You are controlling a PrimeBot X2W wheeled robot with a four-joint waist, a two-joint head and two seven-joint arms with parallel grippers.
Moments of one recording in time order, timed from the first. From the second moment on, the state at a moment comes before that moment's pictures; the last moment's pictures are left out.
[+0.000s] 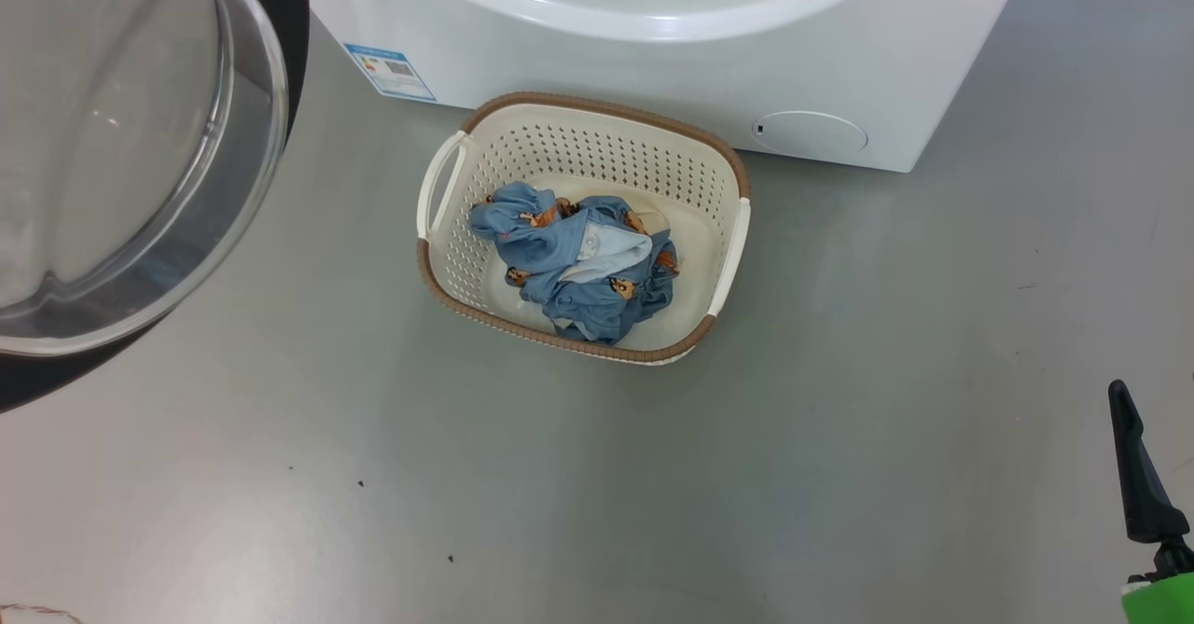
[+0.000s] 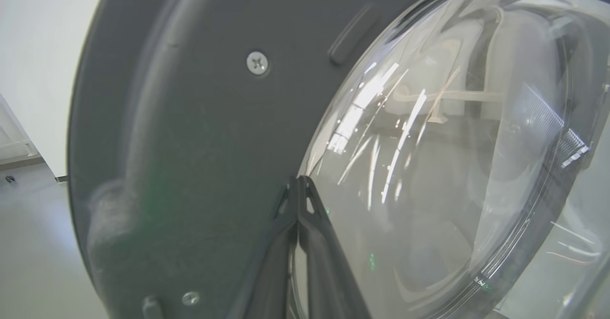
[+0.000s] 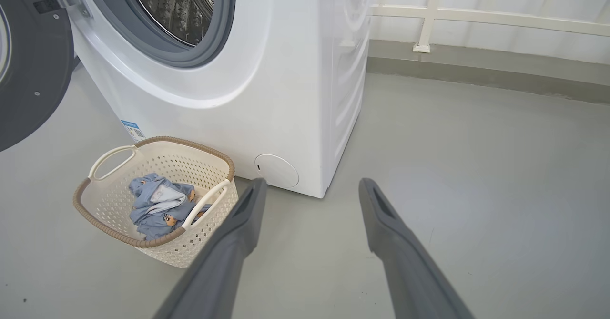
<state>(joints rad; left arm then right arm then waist) -0.57 0.38 0.17 0.59 -0.42 0.16 -0.26 0.08 -0.31 -0.20 -0.04 0.25 0.13 -0.25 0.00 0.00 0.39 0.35</state>
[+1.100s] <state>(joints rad) -0.04 0.06 0.23 -0.02 -0.16 0.07 -0.26 0.06 -0.25 -0.16 -0.04 0.24 0.13 -0.25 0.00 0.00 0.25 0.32</state>
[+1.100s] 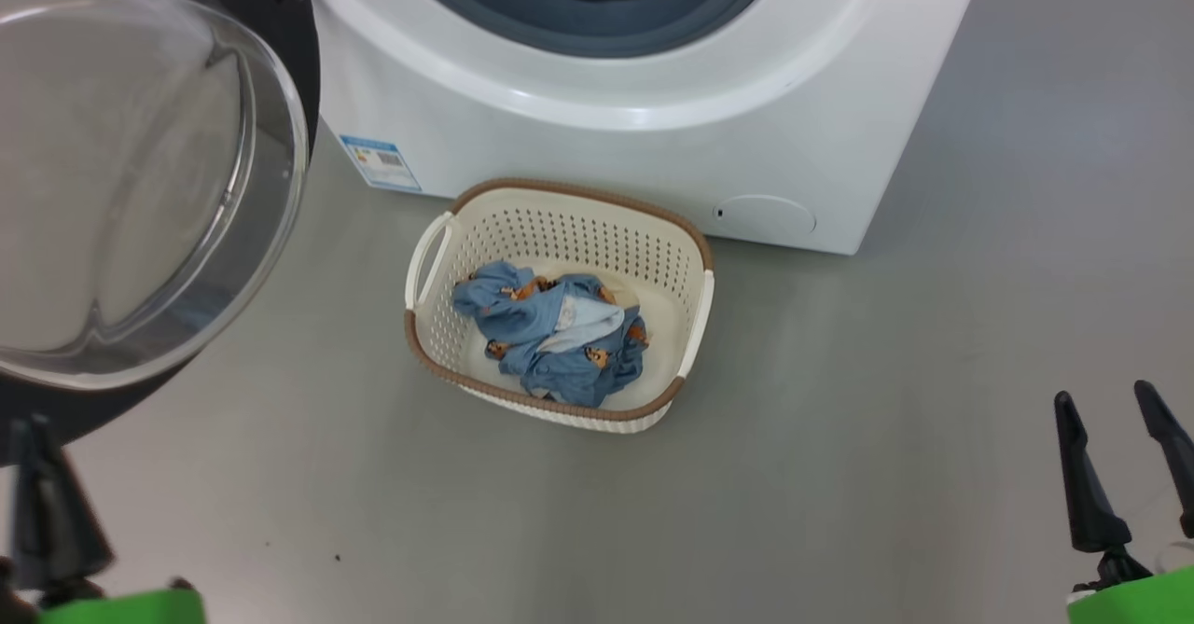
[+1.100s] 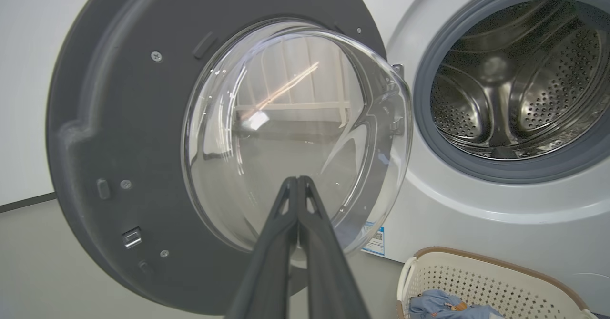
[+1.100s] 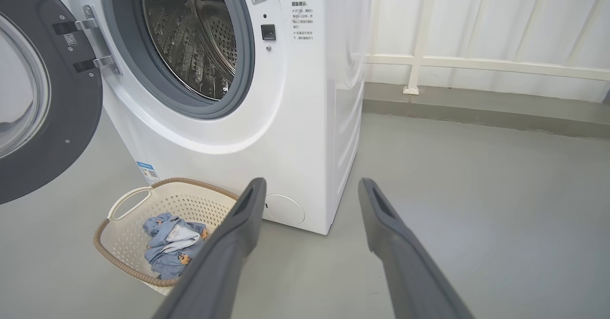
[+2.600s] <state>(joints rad) 0.14 0.06 -0.04 0.03 -0.11 0.03 -0.20 0.15 -0.18 0.01 -0.05 0.19 0.13 -0.25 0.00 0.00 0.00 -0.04</state>
